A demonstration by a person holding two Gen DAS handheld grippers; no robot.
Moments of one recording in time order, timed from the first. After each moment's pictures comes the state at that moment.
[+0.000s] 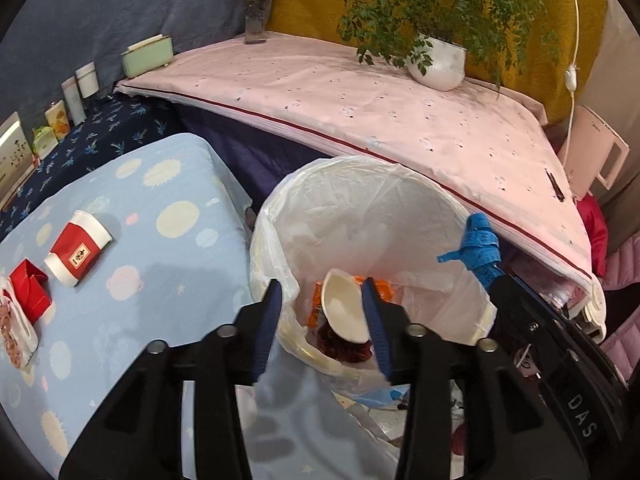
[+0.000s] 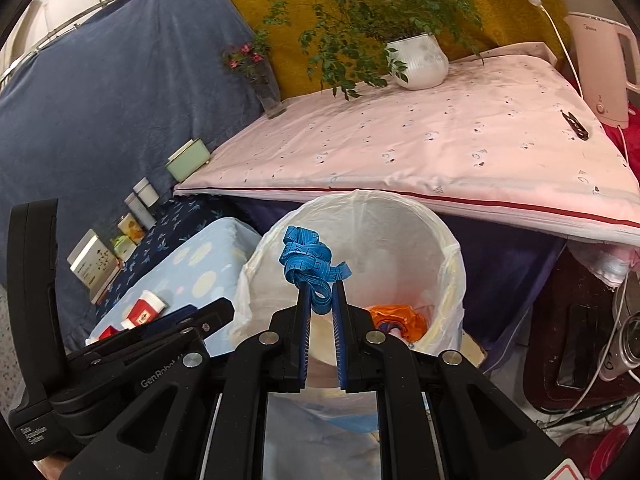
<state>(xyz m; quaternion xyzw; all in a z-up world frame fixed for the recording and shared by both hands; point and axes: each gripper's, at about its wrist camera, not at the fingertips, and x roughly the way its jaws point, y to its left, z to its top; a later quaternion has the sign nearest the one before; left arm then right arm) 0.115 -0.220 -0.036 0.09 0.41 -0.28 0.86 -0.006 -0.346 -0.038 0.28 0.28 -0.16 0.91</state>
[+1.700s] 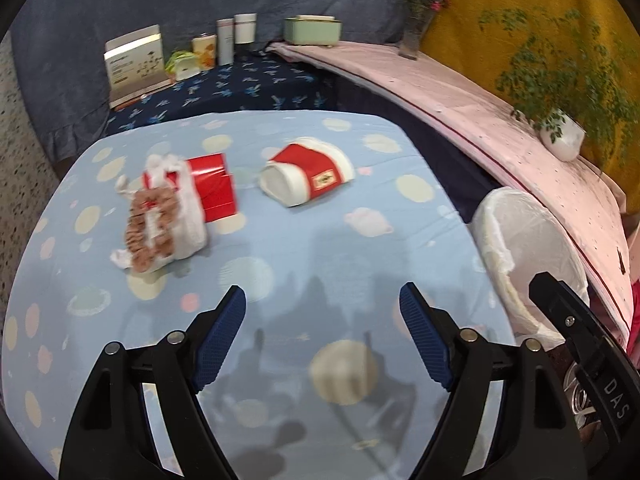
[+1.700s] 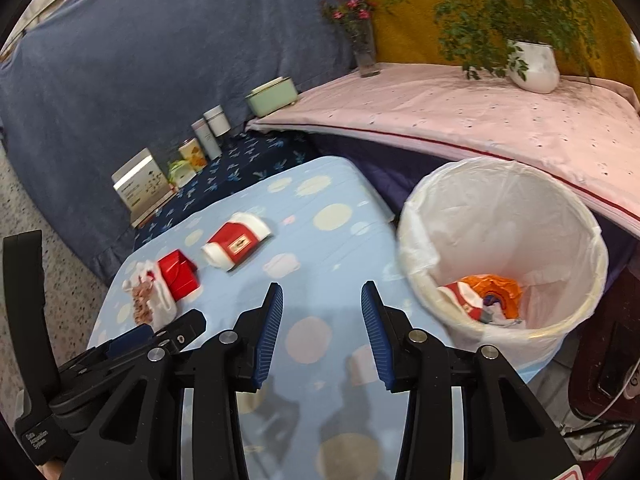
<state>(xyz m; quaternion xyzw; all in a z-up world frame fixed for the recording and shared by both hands) 0.124 -0.002 -0.038 -0.01 0.42 -0.10 0.90 0.052 -0.179 -0.024 0.20 0.33 -0.04 0.92</state>
